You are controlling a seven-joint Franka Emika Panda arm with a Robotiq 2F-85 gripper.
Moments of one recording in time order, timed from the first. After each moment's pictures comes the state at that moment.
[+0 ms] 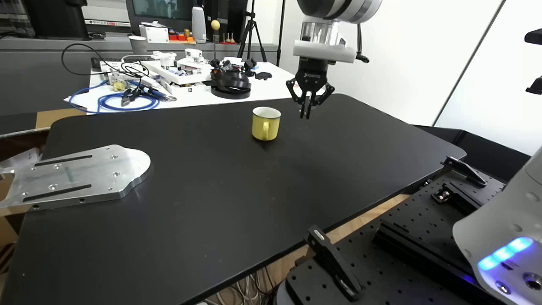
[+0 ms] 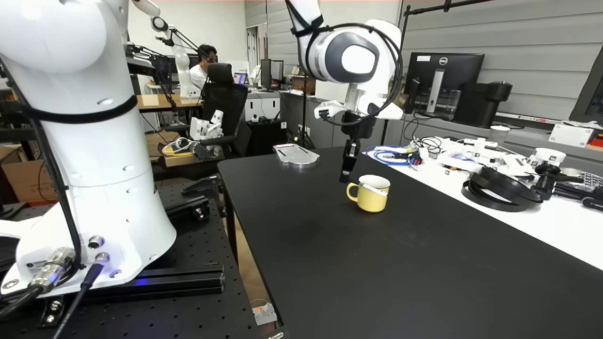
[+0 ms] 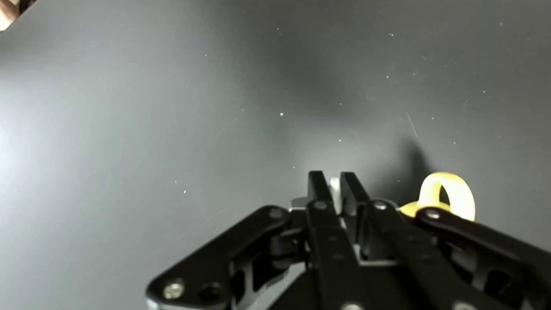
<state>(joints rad) 0.06 0.26 -0.04 -2.37 0.13 2.53 0.57</state>
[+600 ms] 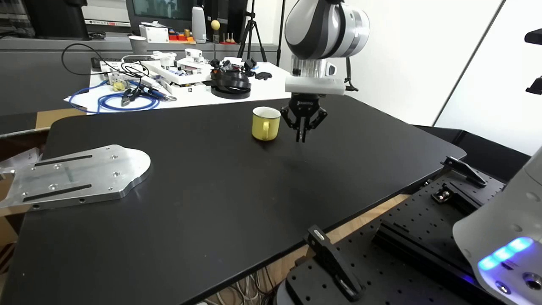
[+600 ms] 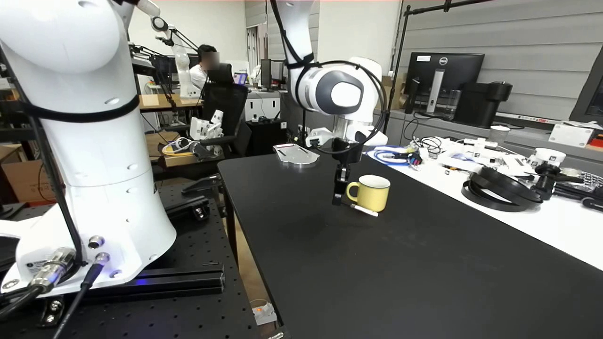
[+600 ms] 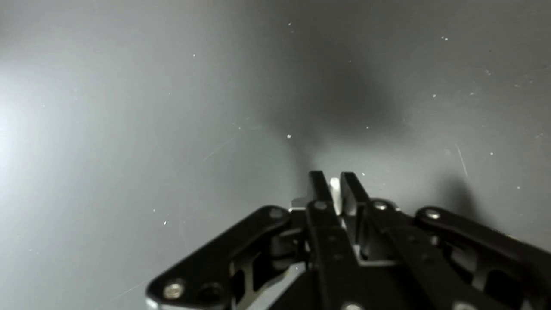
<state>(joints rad) 0.16 0.43 -0.10 -2.38 0.09 2.68 0.63</state>
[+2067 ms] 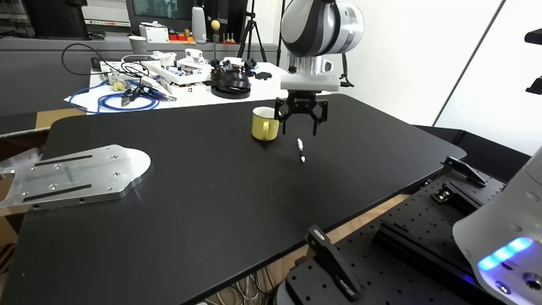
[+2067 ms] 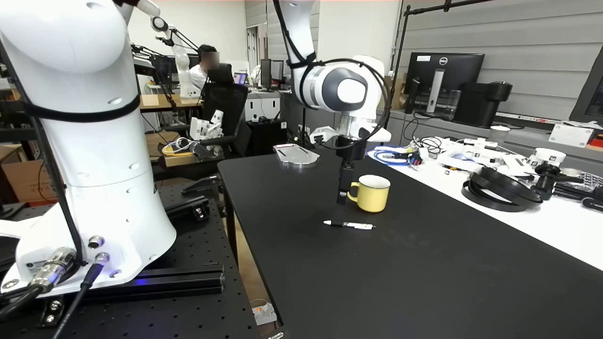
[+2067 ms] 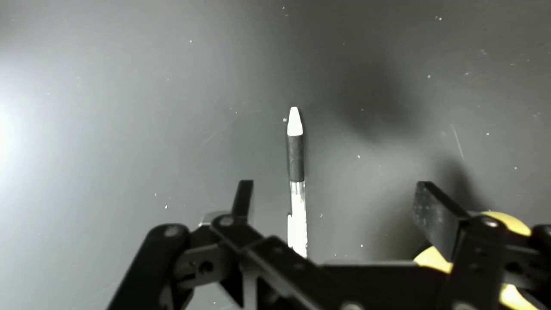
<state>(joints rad) 0.21 0.44 -0.13 -2.33 0.06 2.64 0.67</state>
